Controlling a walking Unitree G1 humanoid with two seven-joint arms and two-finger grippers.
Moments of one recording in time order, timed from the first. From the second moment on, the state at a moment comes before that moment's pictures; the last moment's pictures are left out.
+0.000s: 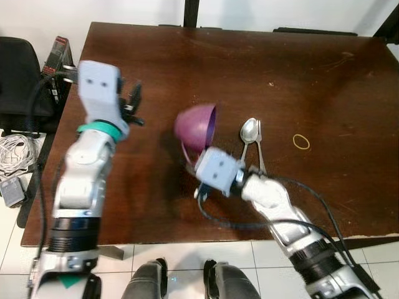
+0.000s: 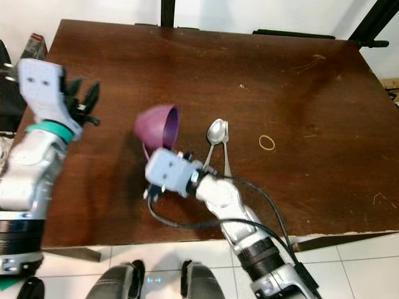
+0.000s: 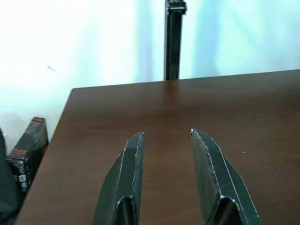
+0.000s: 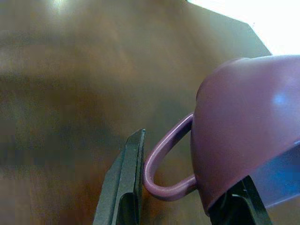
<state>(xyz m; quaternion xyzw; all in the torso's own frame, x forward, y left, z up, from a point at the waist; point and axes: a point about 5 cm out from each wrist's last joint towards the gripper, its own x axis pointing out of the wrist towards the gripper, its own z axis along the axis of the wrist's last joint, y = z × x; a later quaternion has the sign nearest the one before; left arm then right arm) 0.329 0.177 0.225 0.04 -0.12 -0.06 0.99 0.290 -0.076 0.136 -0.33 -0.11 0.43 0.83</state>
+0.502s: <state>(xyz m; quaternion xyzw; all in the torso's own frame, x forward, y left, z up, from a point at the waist) 0.331 0.169 0.229 0.04 -0.13 -0.07 0.99 0.321 -0.108 0.154 -0.56 -0.08 0.45 0.69</state>
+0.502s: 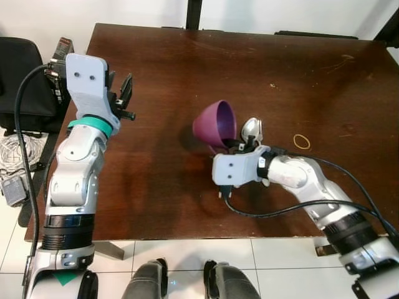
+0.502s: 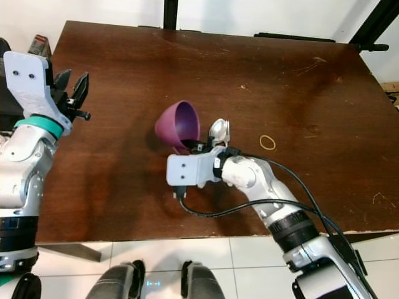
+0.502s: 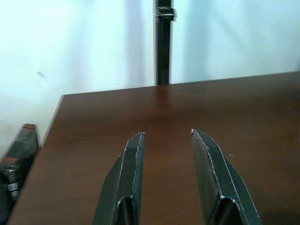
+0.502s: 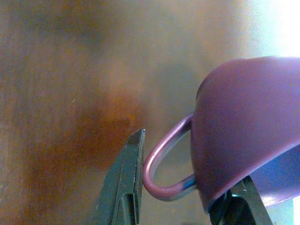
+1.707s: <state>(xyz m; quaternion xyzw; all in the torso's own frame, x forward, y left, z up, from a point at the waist) 0.329 0.156 0.218 0.04 -0.11 -0.09 0.99 0.335 -0.113 0.176 -0.74 -0.07 0.54 0.39</state>
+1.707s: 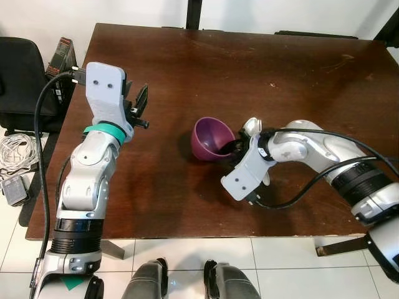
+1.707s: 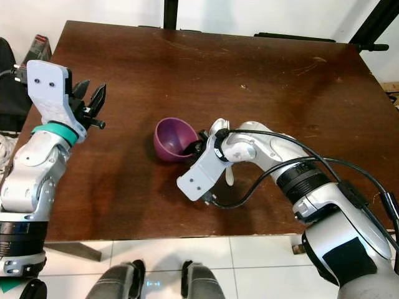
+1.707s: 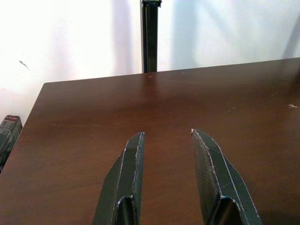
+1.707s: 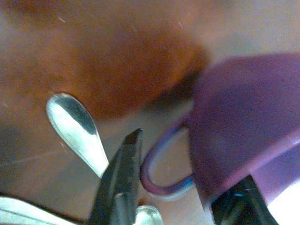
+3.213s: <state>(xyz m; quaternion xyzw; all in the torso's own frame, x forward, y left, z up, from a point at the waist) 0.331 0.145 0.217 0.03 -0.10 -0.11 0.99 0.318 -0.188 0.175 -0.16 -0.02 0.44 0.88</state>
